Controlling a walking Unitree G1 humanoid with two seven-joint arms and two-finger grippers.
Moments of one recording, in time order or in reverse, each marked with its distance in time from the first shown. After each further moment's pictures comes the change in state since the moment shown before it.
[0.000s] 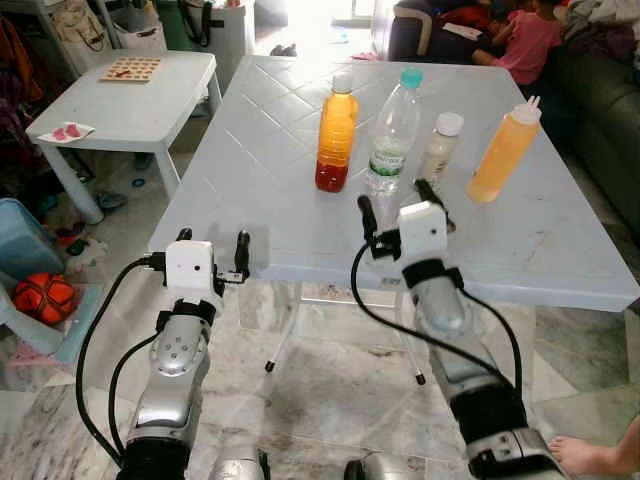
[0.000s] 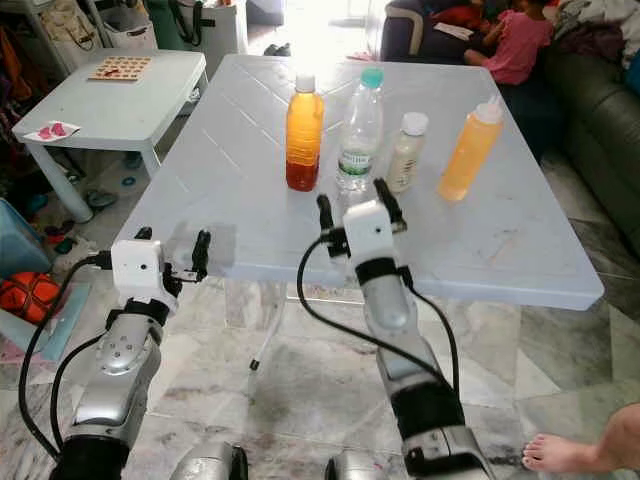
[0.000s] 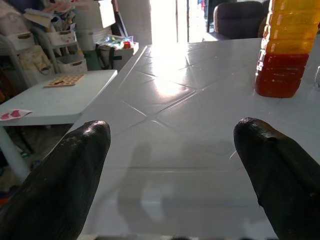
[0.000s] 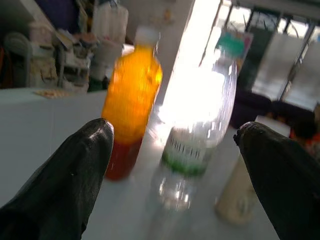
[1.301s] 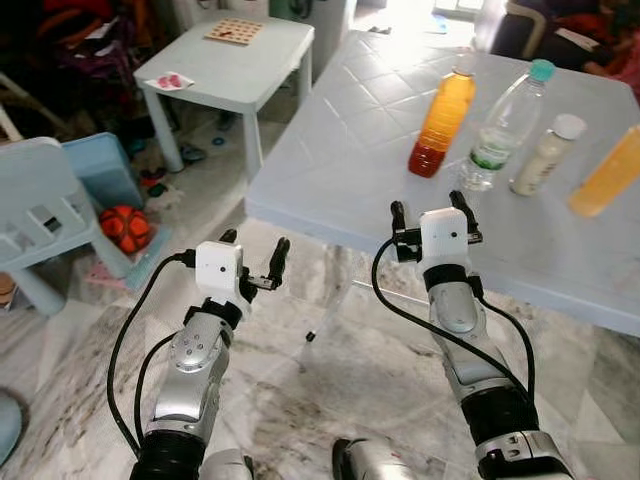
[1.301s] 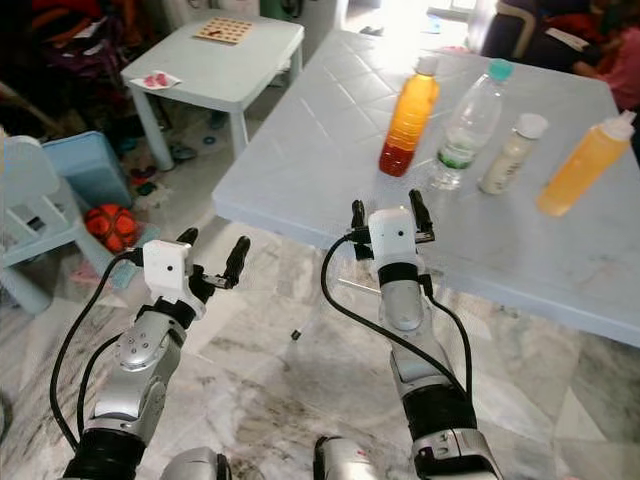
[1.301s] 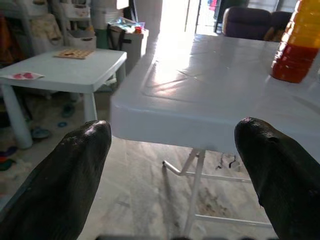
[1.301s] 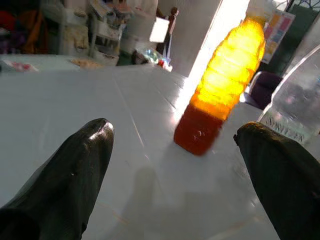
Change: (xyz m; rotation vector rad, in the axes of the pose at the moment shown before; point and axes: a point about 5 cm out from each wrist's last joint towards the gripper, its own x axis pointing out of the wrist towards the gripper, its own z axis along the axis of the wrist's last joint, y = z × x) left arm 0.002 -0.033 -0.004 -0.130 -0.002 -0.239; right arm -0.021 -0.013 -0.031 -0.061 0.167 -0.145
